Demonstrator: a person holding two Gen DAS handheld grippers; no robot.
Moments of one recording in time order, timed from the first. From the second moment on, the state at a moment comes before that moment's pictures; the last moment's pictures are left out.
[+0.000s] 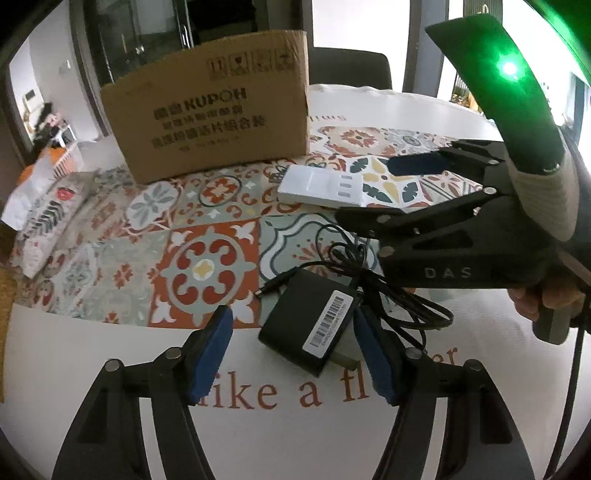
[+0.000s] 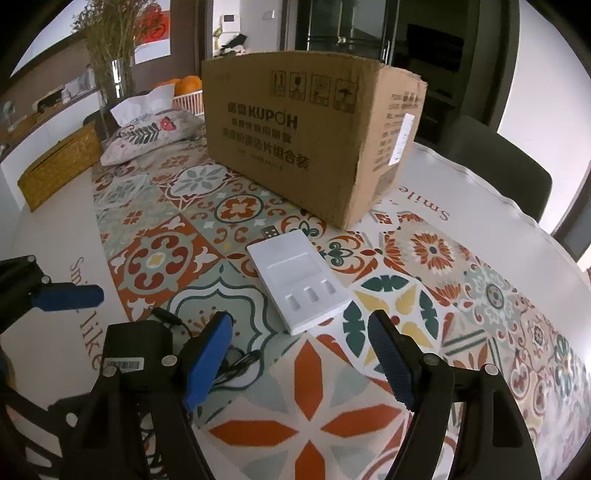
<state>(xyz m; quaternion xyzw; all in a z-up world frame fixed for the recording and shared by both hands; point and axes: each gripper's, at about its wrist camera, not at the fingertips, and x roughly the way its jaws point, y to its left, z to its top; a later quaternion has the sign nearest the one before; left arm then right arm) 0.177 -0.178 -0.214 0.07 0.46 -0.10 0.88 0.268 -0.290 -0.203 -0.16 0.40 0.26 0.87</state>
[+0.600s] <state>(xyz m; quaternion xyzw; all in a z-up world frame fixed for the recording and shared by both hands) 0.203 -0.170 -0.233 0.05 0.46 -0.10 0.88 0.297 -0.280 -0.213 -0.17 0.40 0.26 0.86</state>
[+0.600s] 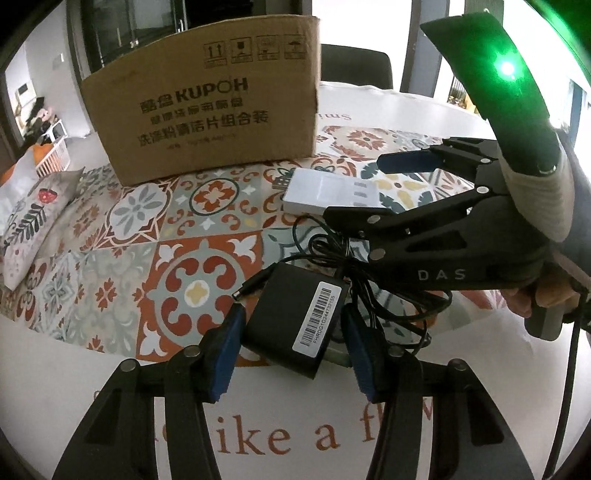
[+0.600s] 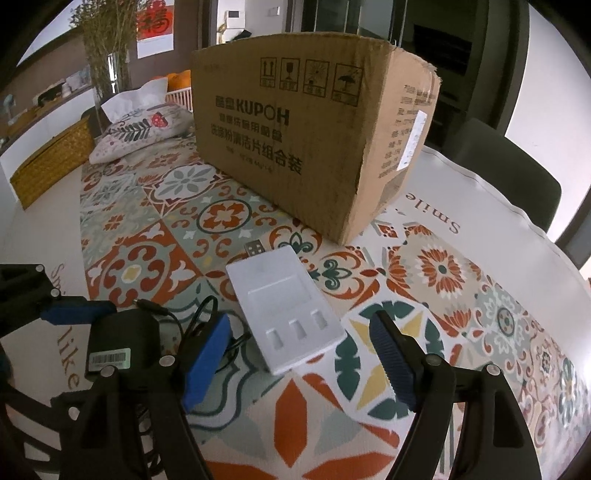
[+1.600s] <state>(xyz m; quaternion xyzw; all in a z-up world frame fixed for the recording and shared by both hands) 0.219 -0.145 -0.226 0.02 0.47 -0.06 0.88 0.317 -0.269 -0.219 -0.09 0.43 0.25 0.86</state>
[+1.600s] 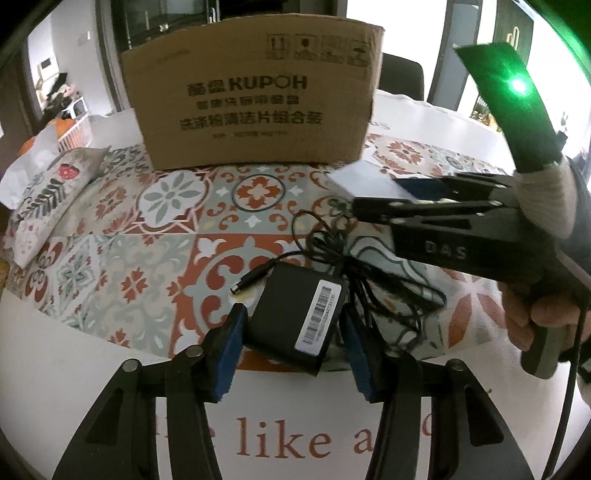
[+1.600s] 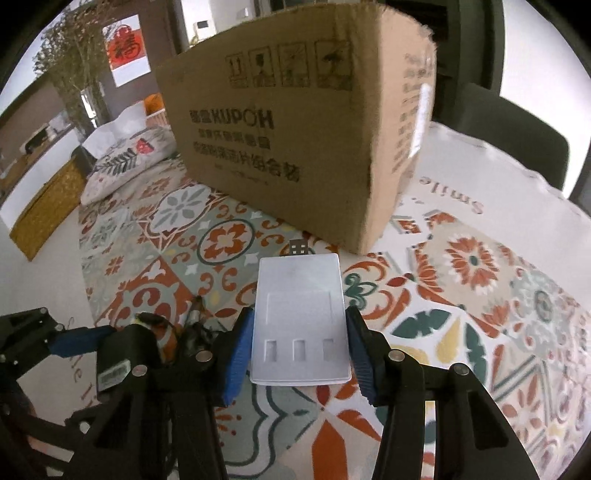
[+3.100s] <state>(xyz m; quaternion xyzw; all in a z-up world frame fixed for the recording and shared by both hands) 0.193 -0.066 -0.067 0.02 0.32 -0.12 0.94 0.225 -0.236 -0.059 -0.01 0.33 0.11 0.94</state>
